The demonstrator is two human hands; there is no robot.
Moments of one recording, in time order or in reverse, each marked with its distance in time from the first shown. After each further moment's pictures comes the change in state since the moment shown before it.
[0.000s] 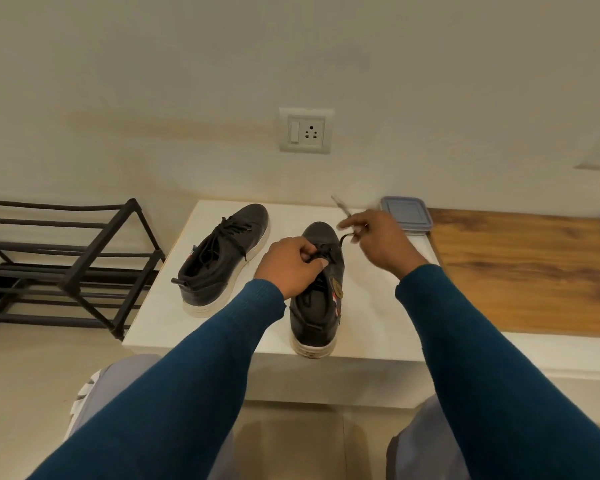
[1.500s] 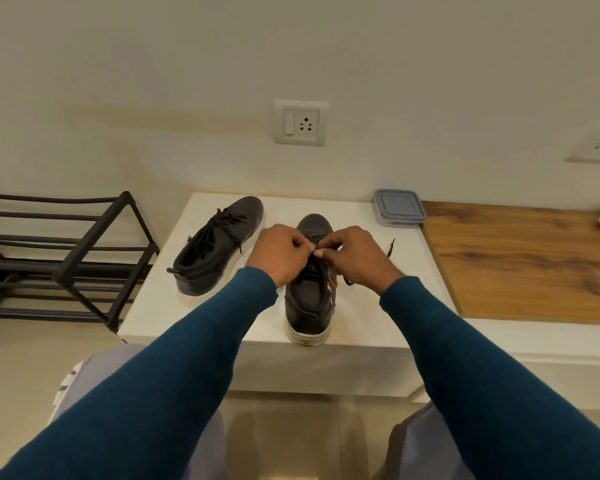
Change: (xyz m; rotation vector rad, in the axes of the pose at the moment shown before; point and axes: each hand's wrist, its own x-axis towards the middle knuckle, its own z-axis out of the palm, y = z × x) left_hand -0.011 0.013 -0.015 0.008 0.083 0.029; right_hand -0.032 -0.007 0.034 -0.059 -0.100 -0.041
